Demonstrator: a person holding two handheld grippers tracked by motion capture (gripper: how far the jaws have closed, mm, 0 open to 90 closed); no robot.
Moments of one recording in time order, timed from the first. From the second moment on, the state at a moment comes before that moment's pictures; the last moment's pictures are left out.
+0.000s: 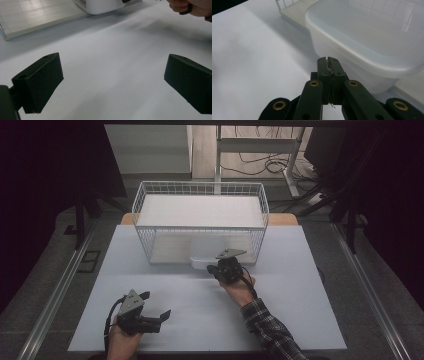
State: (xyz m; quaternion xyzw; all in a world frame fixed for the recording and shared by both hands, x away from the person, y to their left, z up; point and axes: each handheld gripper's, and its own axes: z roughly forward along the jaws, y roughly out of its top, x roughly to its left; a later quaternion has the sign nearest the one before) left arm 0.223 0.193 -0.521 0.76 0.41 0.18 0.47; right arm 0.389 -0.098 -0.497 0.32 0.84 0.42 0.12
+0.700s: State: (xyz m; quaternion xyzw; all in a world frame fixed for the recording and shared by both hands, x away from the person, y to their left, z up) left arm 0.225 0.192 -0.522 0.76 0.42 0.18 0.47; right arm 0.419 -0.084 -0.495 0.31 0.85 0.40 0.16
